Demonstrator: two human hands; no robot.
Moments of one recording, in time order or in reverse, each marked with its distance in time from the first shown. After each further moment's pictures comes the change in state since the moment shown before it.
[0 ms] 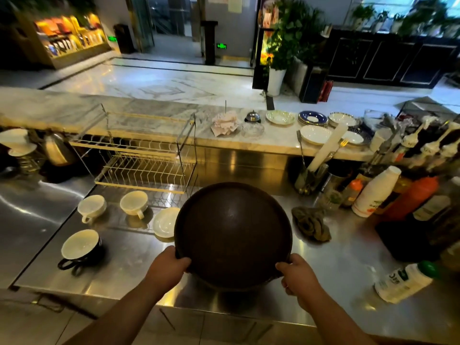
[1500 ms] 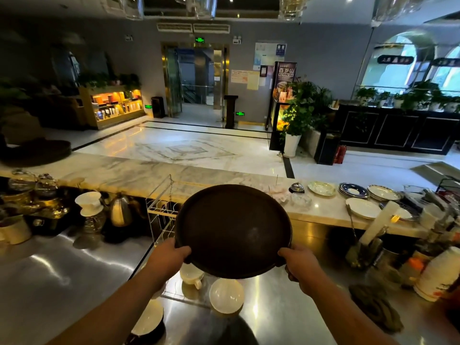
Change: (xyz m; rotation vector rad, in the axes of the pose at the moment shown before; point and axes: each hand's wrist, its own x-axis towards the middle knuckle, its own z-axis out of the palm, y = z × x) left_hand 0.058 0.041 -0.290 -0.204 0.244 0.120; right_hand -0.054 -0.255 0.167 0.099 0.027 -0.309
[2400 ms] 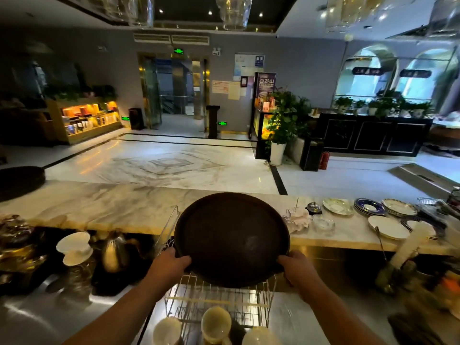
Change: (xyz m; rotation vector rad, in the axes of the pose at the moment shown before) left_hand 0.198 -0.003 -0.082 0.105 -0.079 0.063; right_hand 0.083 -0.081 0.140 -0.055 0.103 -0.023
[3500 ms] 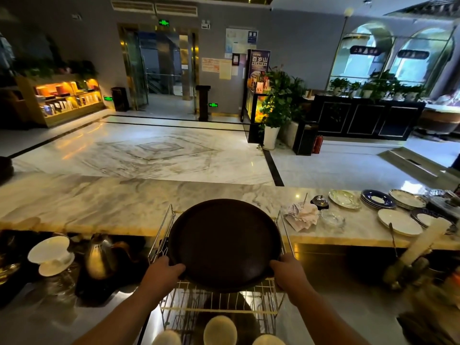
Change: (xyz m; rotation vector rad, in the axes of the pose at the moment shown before) left_hand 0.102 -0.055 0.016 0.064 -0.067 -0.077; right_hand 0.060 0.001 0.070 -0.068 0.001 0.098
